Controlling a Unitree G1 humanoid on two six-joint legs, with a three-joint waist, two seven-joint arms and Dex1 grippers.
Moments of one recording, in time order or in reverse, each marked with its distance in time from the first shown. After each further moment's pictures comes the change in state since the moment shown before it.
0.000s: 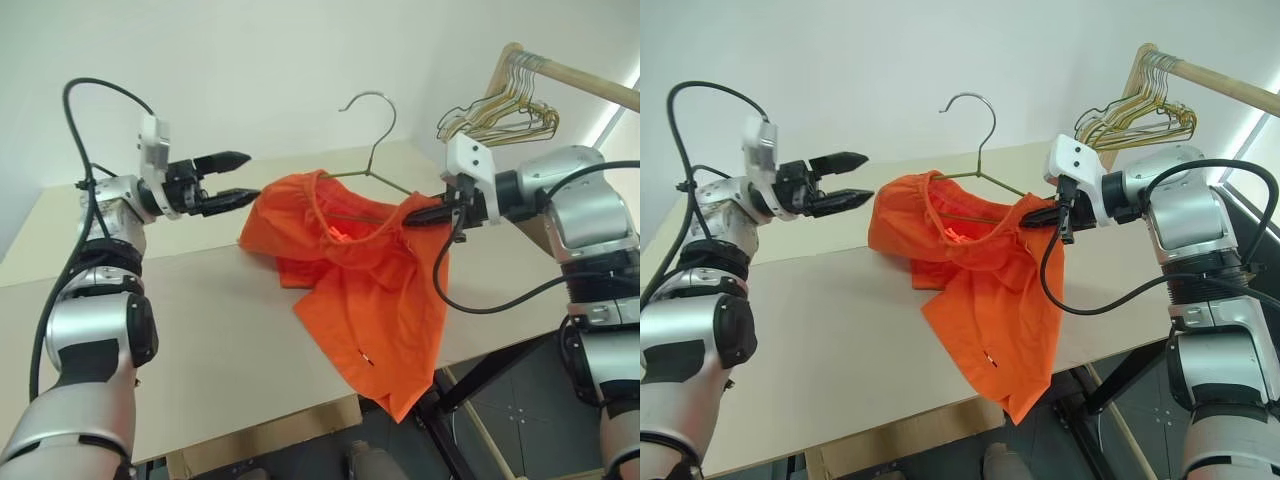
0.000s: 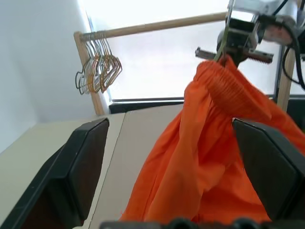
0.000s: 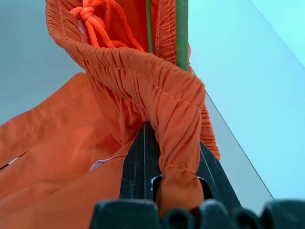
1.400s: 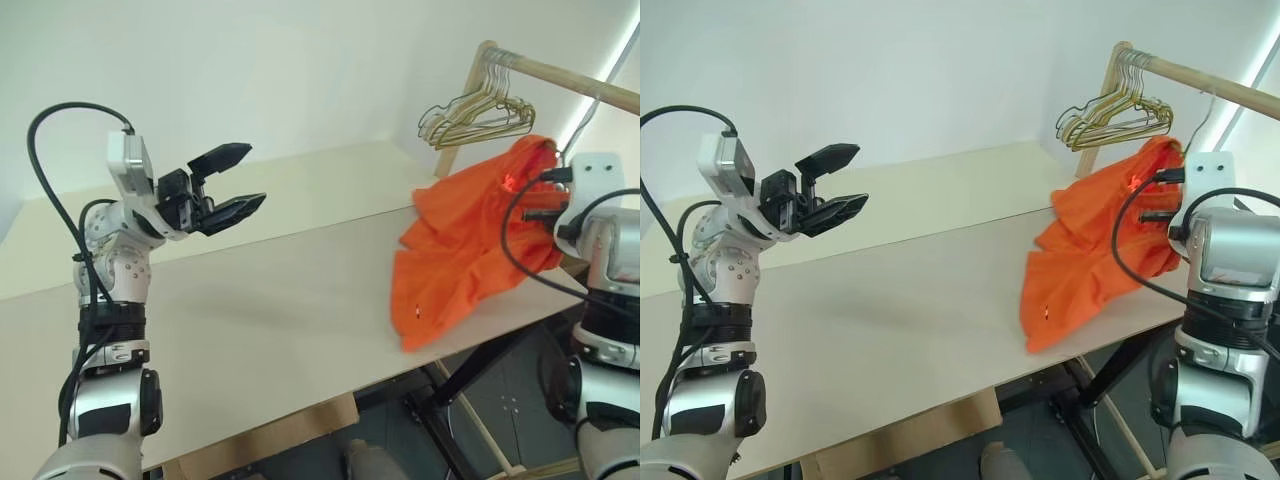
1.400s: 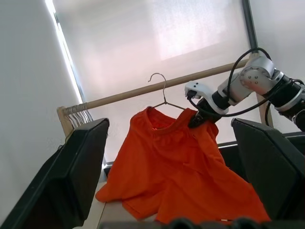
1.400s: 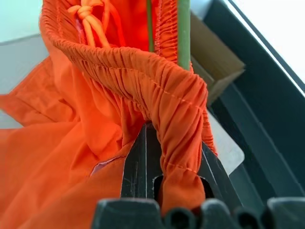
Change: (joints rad) left arm 0.433 -0.110 0.063 -0.811 -0.315 0.213 0.249; right arm 0.104 0.161 -0.519 -0.204 -0.203 0.939 -1.283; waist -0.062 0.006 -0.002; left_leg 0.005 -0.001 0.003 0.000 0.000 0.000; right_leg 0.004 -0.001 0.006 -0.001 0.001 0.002
